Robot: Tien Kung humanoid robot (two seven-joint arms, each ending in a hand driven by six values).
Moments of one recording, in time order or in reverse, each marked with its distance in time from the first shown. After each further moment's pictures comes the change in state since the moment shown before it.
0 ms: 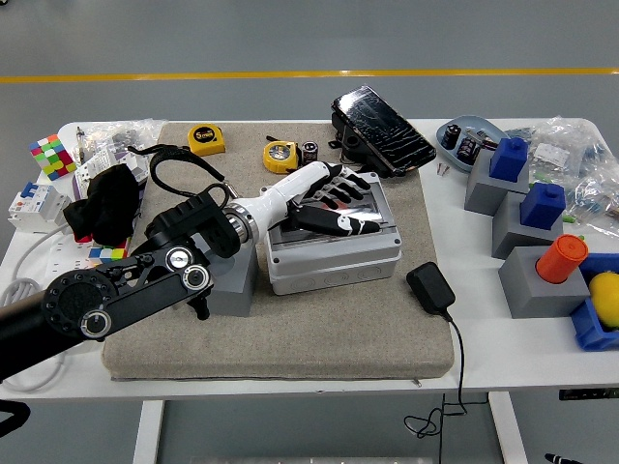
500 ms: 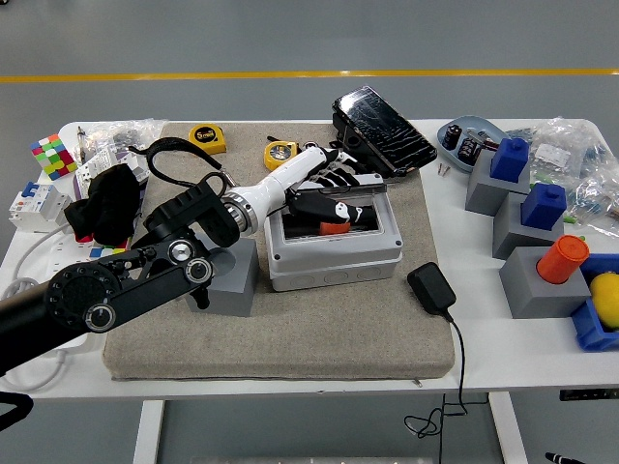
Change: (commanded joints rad) left arm -0.021 -0.008 -0.007 0.026 0.048 0.004 0.007; right arm 0.002 -0.001 -0.004 0.000 0.004 0.001 -0.001
